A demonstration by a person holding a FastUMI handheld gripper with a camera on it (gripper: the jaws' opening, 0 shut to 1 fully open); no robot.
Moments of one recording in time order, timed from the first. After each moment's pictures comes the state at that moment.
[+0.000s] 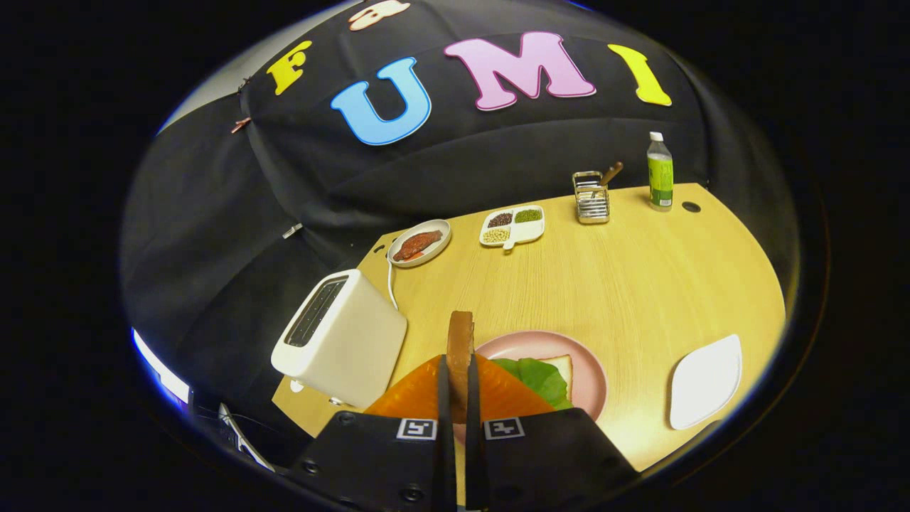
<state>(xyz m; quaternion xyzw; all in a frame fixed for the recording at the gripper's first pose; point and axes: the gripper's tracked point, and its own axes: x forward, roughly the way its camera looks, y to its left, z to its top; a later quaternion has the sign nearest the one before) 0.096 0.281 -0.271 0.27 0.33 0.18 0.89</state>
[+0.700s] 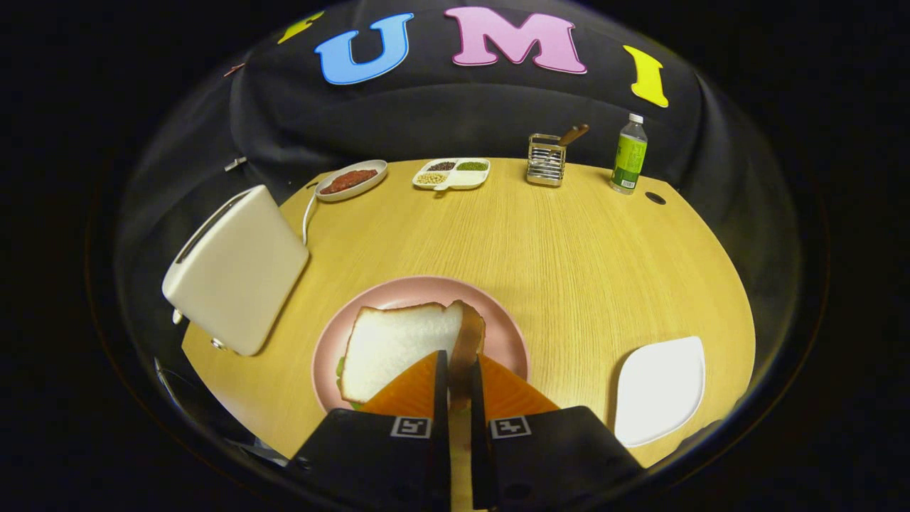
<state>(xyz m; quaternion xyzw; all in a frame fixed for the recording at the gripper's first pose) 0.084 0.225 -0.373 0.11 0.40 0.11 0.90</state>
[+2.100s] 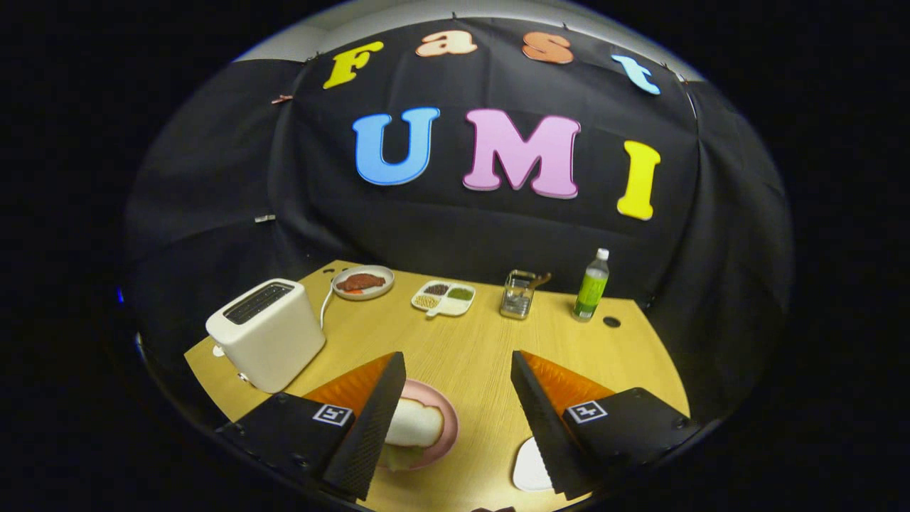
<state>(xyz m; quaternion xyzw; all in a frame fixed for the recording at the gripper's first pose) 0.094 0.135 -0.166 0.06 0.15 0.12 0.98</state>
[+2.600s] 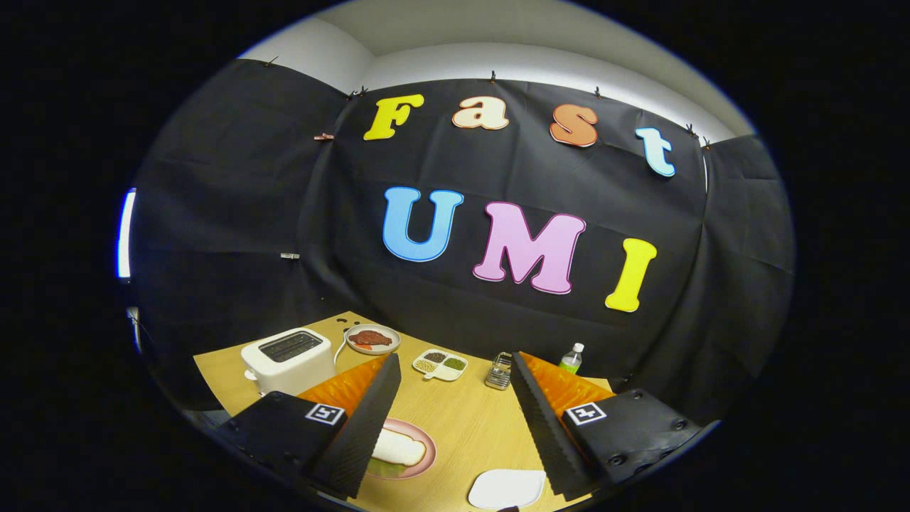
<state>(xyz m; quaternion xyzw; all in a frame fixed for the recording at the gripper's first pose) 0.041 0.109 -0.040 0.02 0.04 0.13 0.99</state>
